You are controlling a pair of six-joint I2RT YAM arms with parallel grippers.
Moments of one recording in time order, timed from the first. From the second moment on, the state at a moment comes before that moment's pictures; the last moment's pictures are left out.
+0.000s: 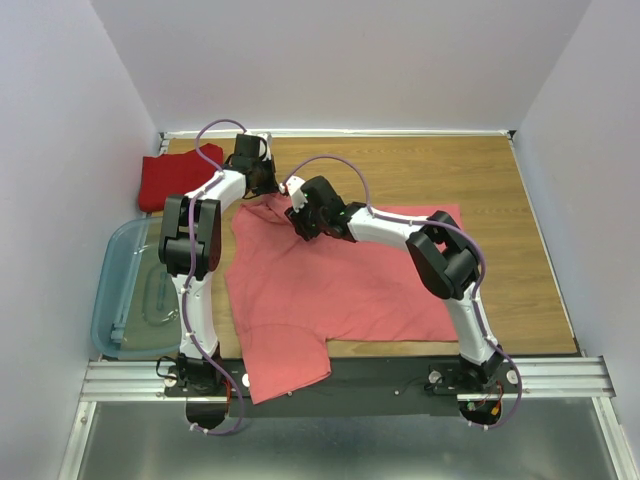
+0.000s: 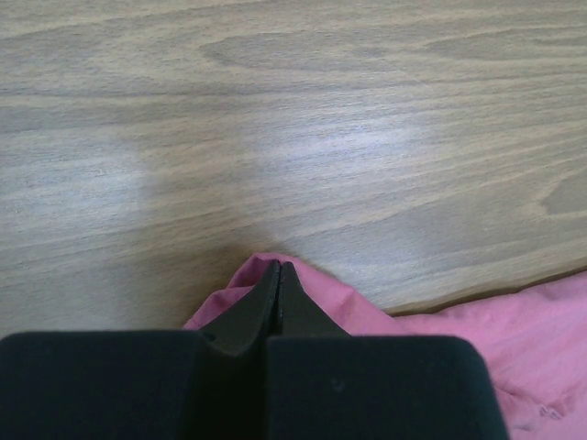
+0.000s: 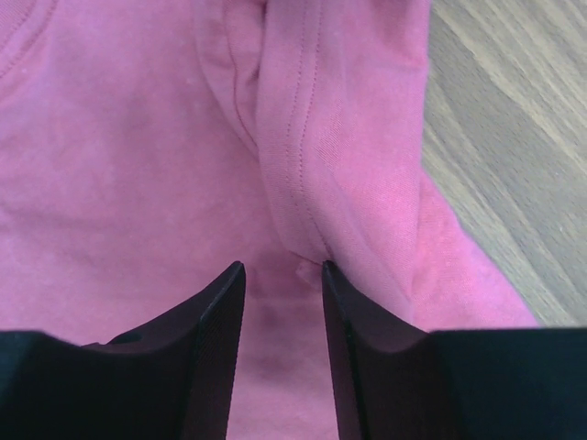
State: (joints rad) left arm -0.17 2.13 1.56 -0.23 0.22 -0.28; right arm 0.79 2.19 1.57 -0.07 -0.07 -0.12
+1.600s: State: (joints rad) left arm -0.17 2.13 1.56 -0.23 0.22 -0.27; right arm 0.79 2.17 1.51 -0.03 0.01 -0.11
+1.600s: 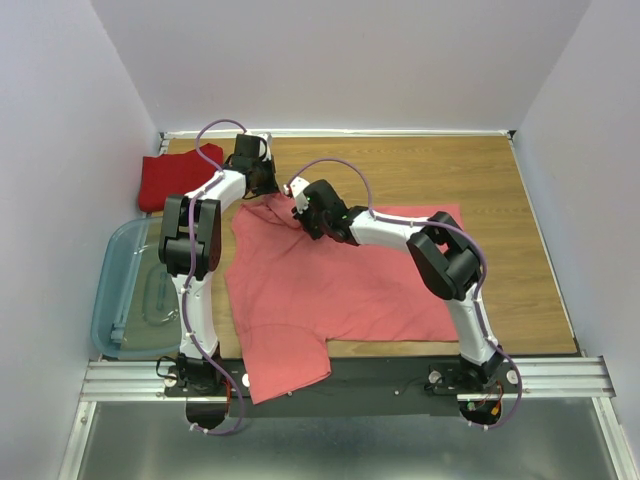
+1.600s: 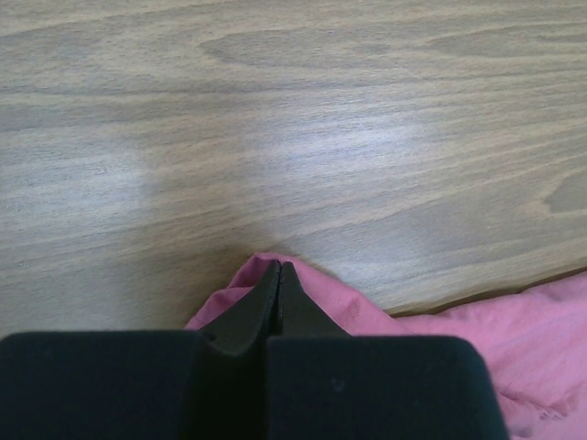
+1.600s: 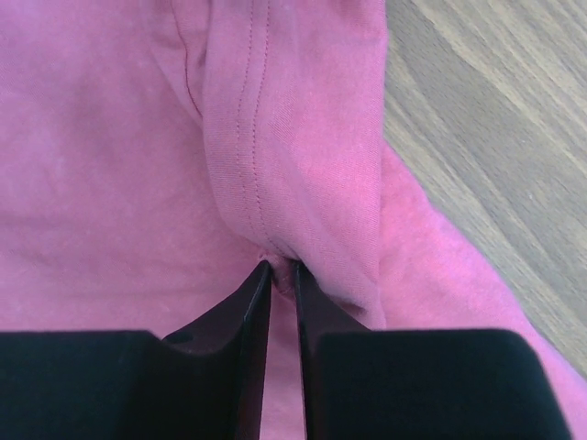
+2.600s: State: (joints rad) left arm -0.17 1.84 1.40 -0.33 0.16 -0.28; right arm 0.79 1.97 1.33 -0.03 -0.15 -0.07
